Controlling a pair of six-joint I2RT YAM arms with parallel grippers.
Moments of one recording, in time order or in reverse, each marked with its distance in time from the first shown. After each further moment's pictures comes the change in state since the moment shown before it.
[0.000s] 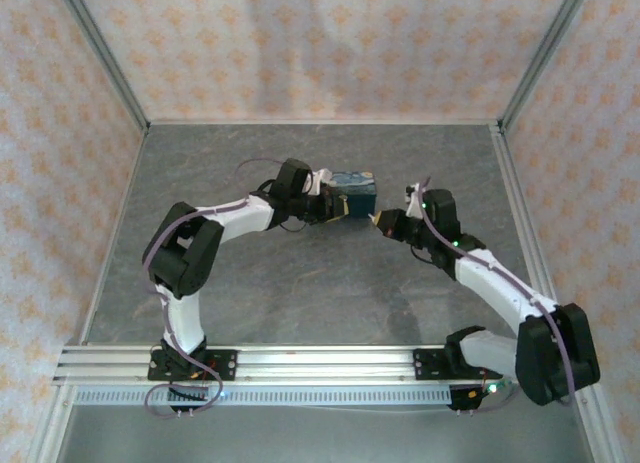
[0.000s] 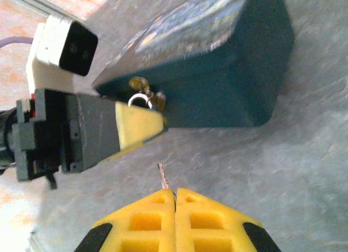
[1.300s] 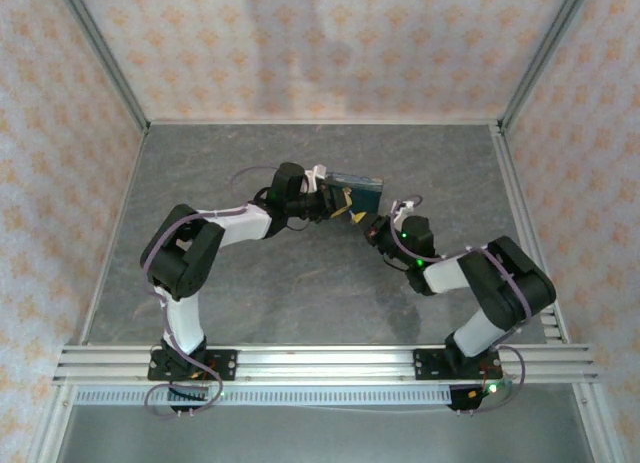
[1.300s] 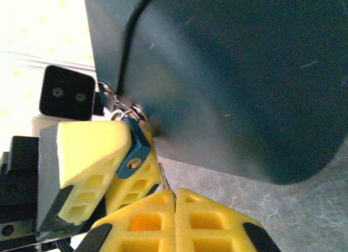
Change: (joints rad) left arm -0.003 -0.014 -0.105 0.326 -0.010 -0.279; right arm 0.134 0.451 -0.221 1.025 0.126 0.538
